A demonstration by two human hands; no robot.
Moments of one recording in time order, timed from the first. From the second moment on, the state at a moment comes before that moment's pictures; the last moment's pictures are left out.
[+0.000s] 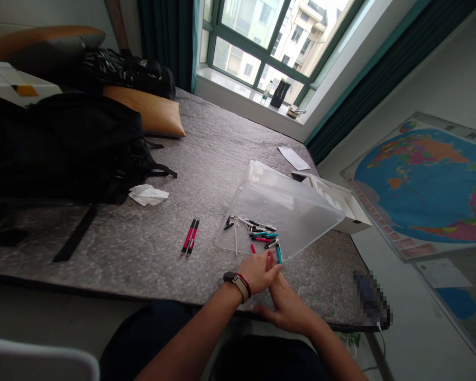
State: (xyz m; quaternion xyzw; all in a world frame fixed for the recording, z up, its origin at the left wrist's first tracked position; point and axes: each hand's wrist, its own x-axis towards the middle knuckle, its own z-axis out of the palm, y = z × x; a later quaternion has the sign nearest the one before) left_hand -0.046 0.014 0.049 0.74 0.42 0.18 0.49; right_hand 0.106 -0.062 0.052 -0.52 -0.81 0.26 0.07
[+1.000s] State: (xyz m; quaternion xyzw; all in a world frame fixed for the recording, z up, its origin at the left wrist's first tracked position) left_hand -0.031 -0.027 0.057 0.72 0.19 0.35 0.56; right_hand 0.109 -0.029 0.111 -0.61 -0.68 0.37 0.14
